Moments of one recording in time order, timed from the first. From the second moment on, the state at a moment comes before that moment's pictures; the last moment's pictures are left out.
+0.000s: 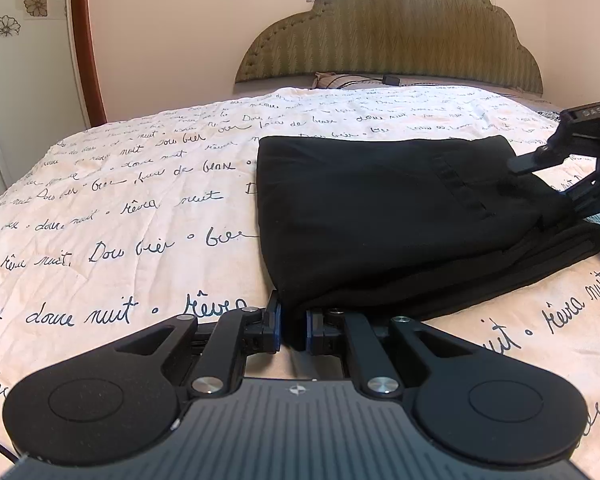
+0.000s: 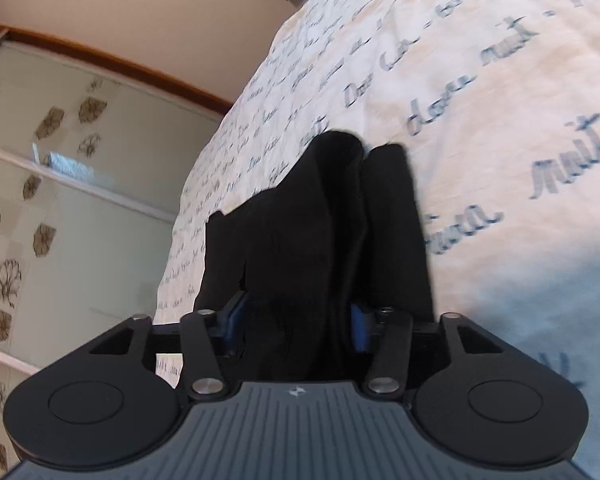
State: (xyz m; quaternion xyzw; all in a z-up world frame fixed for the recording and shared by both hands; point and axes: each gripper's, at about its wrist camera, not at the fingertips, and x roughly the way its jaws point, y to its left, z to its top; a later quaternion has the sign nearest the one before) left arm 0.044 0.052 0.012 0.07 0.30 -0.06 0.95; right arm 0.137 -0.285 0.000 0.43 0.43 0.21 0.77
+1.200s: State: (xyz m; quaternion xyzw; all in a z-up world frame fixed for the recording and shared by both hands) left arm 0.091 0.145 0.012 -0.36 0.43 -0.22 0.80; right arm 0.100 -0.336 0.009 0.45 0.41 0.17 0.77
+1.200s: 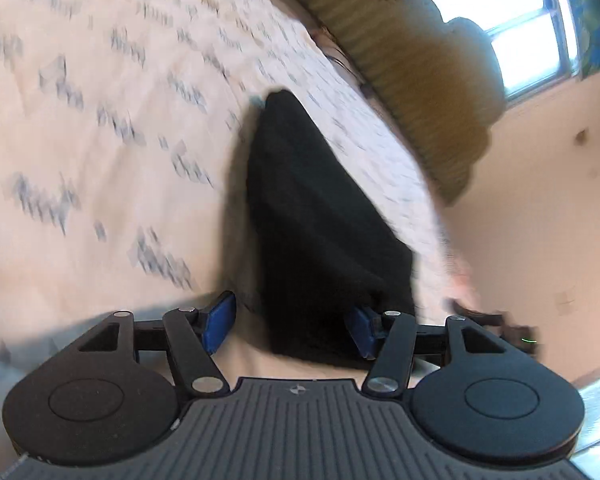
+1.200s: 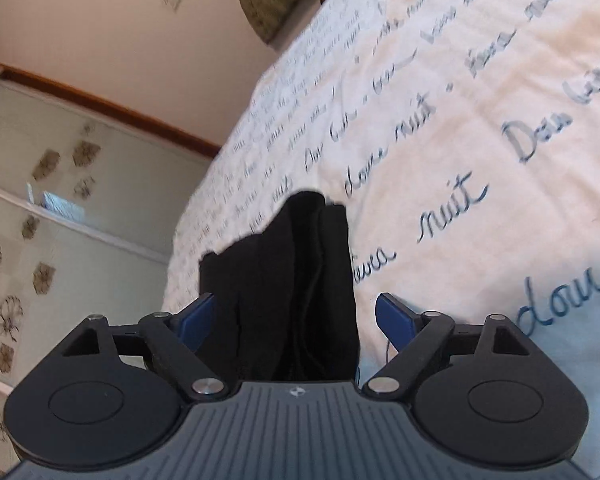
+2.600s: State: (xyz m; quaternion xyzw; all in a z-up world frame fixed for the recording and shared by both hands) left arm 0.163 0.157 0.001 -0.35 0.46 -0.21 0.79; right arm 0.109 -0.346 -0.005 0.46 0.45 0.23 0.73
